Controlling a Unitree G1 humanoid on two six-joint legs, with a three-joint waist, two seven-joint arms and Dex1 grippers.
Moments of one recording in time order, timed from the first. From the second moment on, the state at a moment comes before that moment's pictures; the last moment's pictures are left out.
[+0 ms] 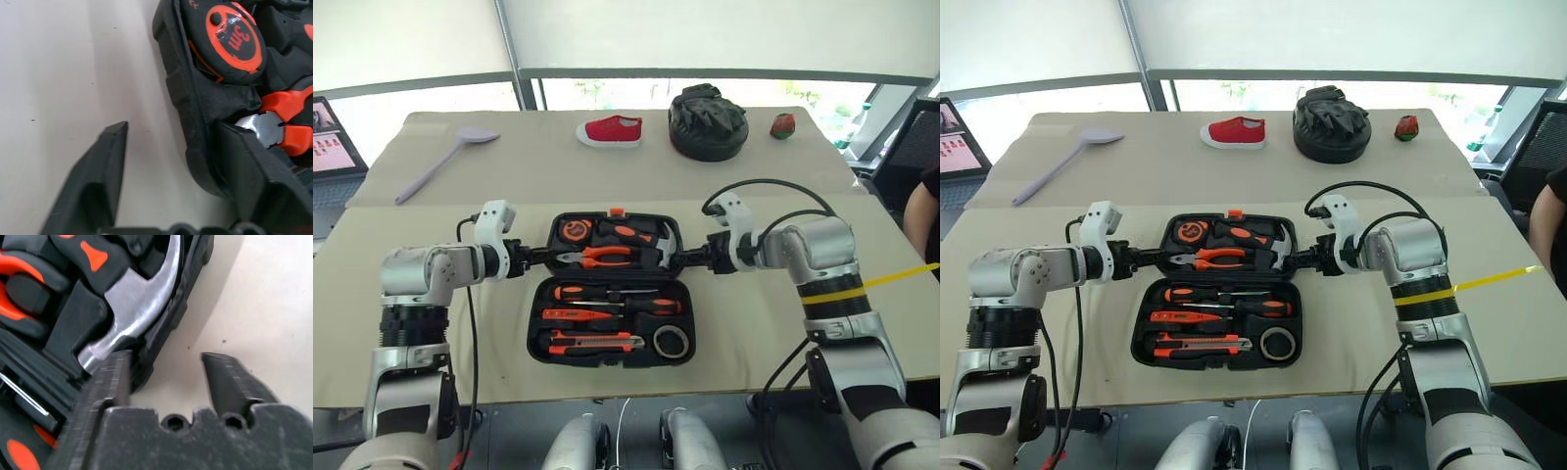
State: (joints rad) left arm -0.67 0.57 0.16 0.20 -0.48 1.20 -0.52; right arm -0.88 -0.48 0.09 0.27 0.33 1.28 0.63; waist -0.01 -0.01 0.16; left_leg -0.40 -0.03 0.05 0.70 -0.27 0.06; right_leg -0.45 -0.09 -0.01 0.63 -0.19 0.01
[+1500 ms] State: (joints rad) left arm 0.14 0.69 0.26 0.19 -0.23 -0.36 -0.82; right arm -0.25 -0.82 0.14 0.54 -0.19 -0.98 0.54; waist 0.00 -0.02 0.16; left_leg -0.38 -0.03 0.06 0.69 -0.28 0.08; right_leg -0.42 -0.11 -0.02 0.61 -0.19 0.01
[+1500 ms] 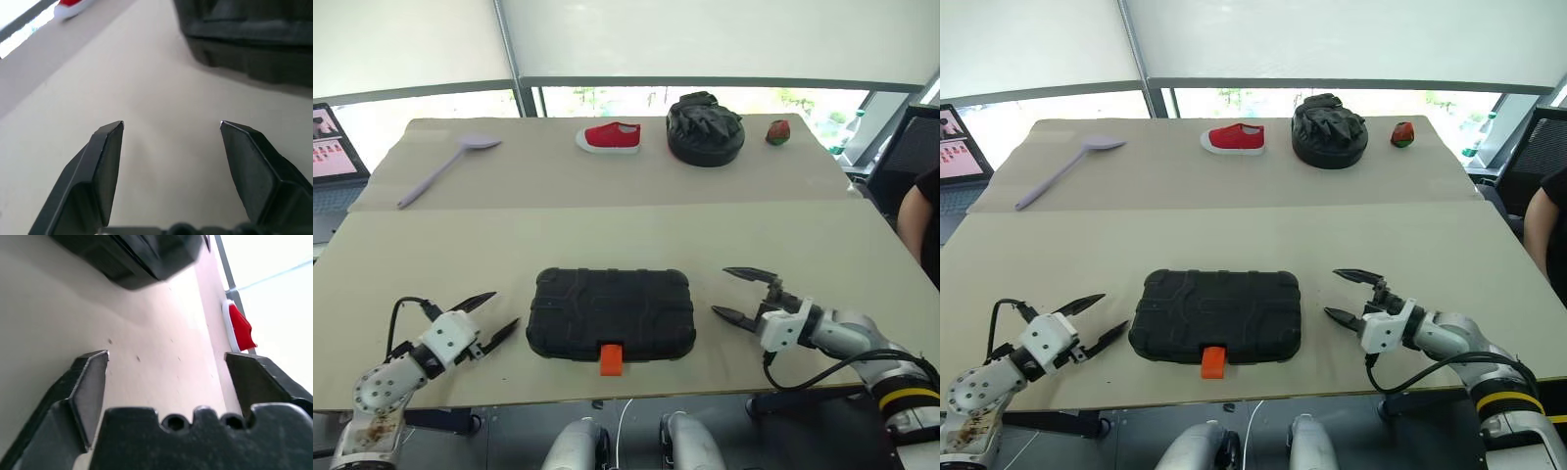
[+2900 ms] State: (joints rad) left arm -0.25 0.61 0.22 0.03 -0.45 0.53 -0.88; right arm -0.49 -0.57 0.27 0.38 -0.02 -0.26 0.86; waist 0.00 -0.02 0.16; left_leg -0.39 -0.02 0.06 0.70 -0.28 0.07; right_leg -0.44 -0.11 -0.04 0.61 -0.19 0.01
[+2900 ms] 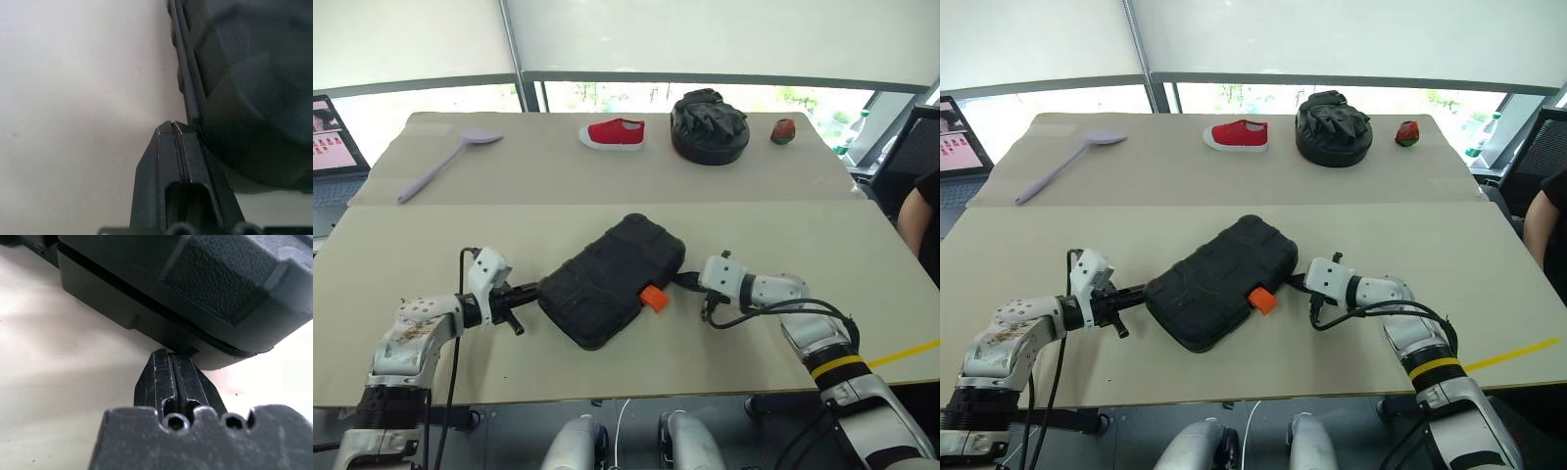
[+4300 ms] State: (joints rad) left arm -0.63 0.51 -0.27 0.04 -0.24 0.58 -0.95; right arm -0.19 -0.52 0.20 -0.13 0.09 0.01 0.85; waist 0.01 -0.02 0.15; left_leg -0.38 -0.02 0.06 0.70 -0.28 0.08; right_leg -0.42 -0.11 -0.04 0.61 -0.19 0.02
